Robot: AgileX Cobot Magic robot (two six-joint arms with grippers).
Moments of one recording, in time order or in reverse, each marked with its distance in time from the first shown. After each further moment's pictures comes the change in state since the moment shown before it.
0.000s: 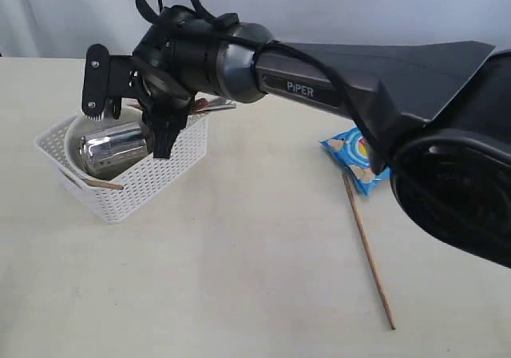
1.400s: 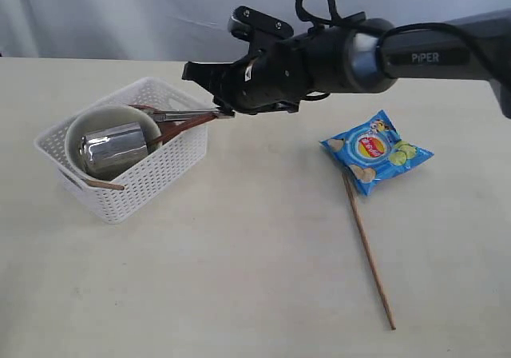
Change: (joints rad) left arm 0.000 0.000 0.000 0.000 0.000 0.000; right arm -0.255 -0.165 0.443 0.487 -0.511 1.071
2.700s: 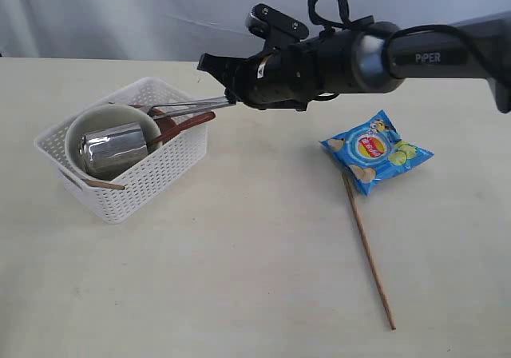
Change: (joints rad) left arm 0.000 0.000 0.000 0.000 0.000 0.000; right arm -0.040 0.025 0.000 0.000 -0.068 0.055
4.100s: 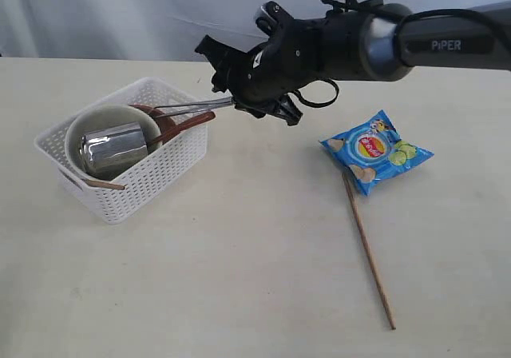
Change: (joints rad) left arm 0.000 0.000 0.000 0.000 0.000 0.000; right arm 0.018 -0.061 0.000 0.168 0.135 0.140
